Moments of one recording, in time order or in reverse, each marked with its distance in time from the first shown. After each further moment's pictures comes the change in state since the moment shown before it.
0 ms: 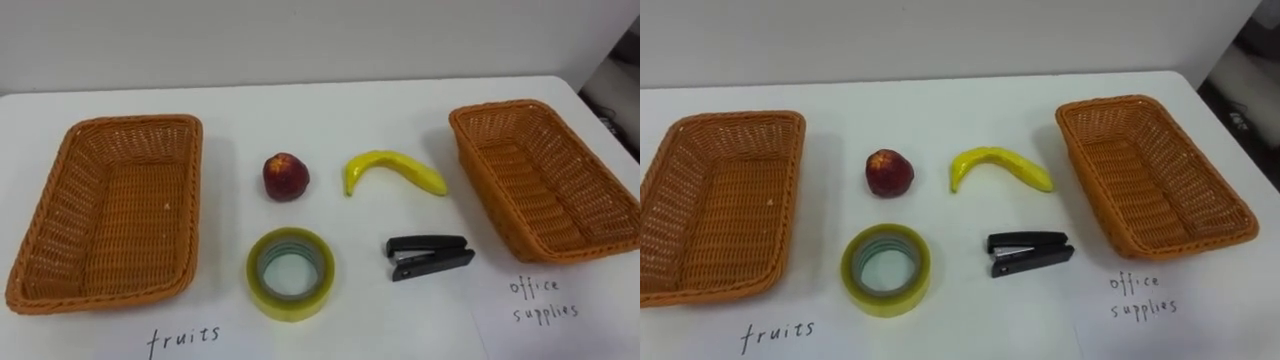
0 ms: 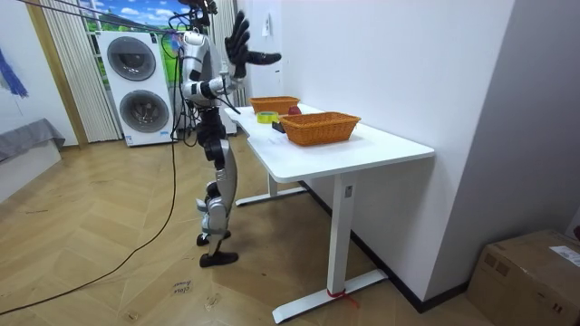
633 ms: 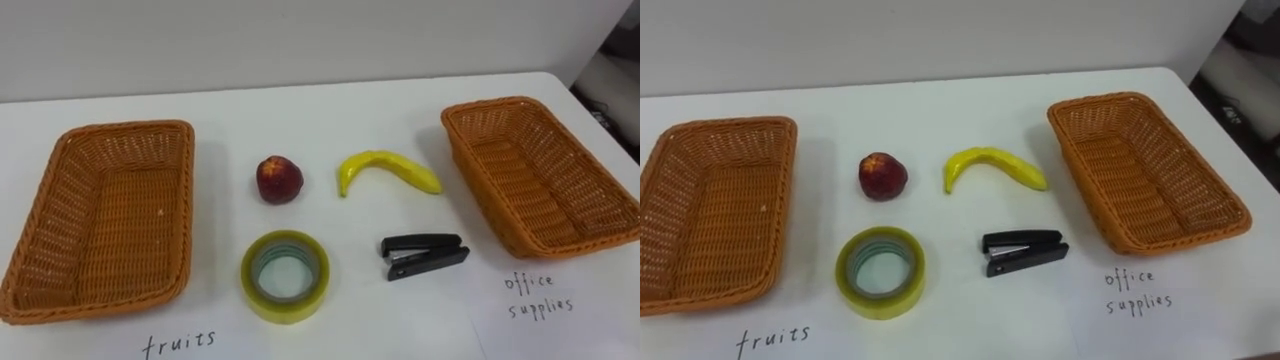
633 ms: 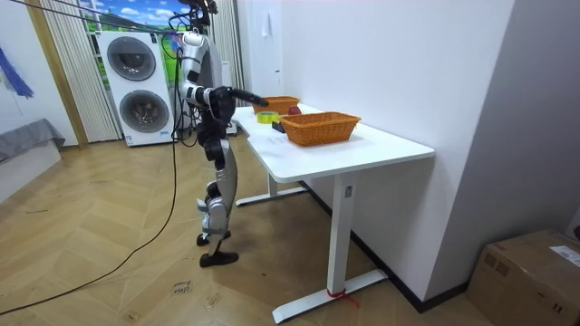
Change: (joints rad) left arm 0.044 -0.008 0.049 -0.054 -0.019 0.020 0.001; right arm 0.025 0.045 -0.116 0.265 0.452 0.020 -0.061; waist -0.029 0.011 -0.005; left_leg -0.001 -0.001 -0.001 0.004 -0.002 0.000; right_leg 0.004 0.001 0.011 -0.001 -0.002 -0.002
